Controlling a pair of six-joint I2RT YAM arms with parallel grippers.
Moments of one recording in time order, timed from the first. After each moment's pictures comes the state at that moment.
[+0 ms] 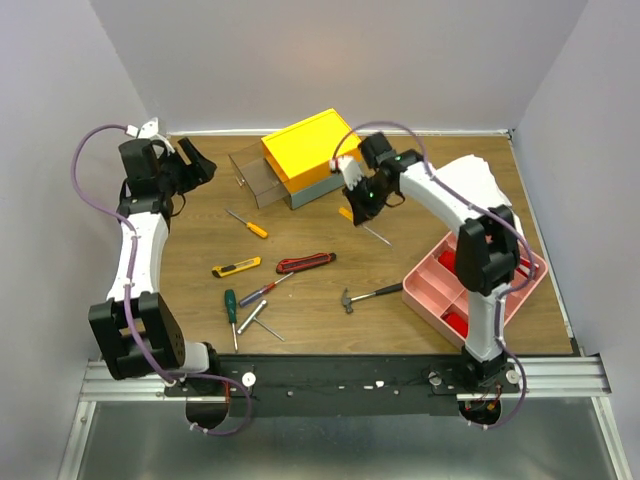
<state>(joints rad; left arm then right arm) 0.21 1.39 1.16 -0.18 0.38 -0.37 0.51 2.05 1.74 -0.86 -0.31 -0.41</state>
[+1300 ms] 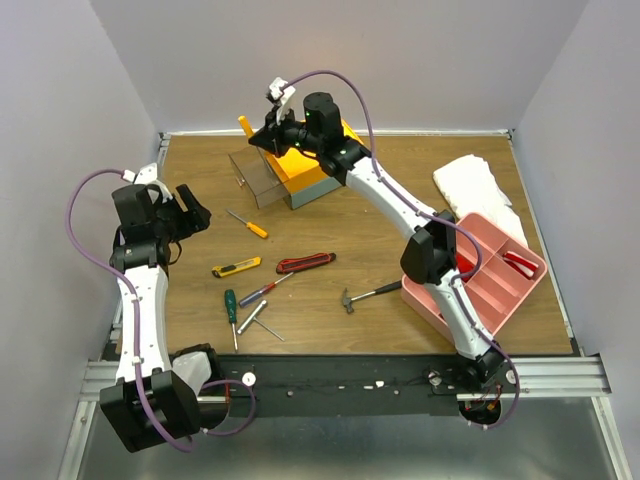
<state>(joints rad) 0.28 1.01 0.92 -0.46 0.33 -0.25 0.71 2.44 2.51 -0.15 -0.45 0.00</state>
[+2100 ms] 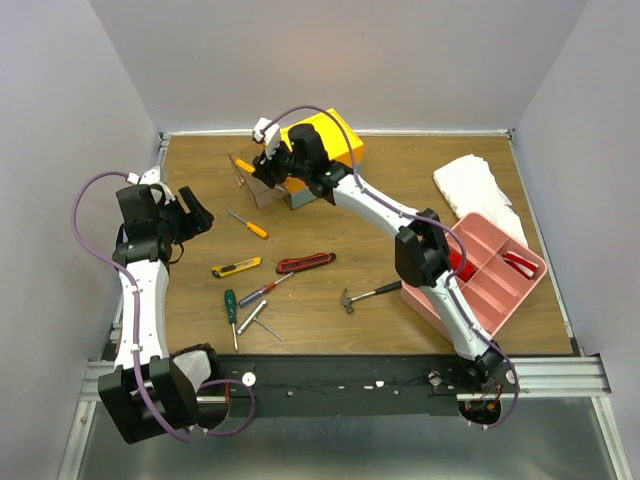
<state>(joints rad) 0.28 1.06 0.91 -0.46 0.34 -0.27 0.75 2.48 2.31 -0.08 -0.31 -0.26</state>
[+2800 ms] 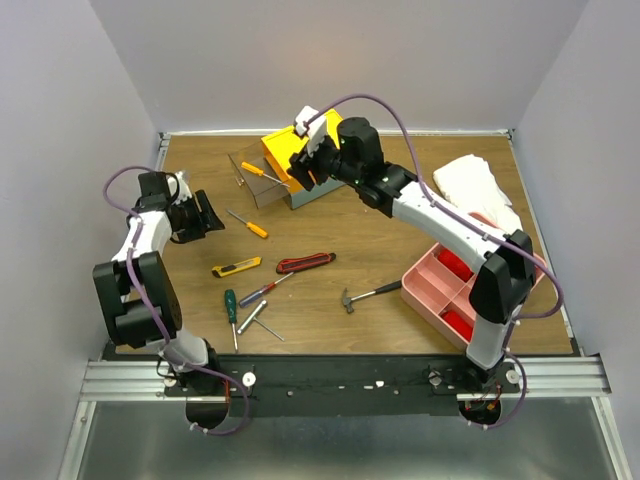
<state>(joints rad) 0.27 1.55 1.05 -0.46 0.44 -0.14 0.75 1.84 1.73 -0.11 -0.19 -0.27</state>
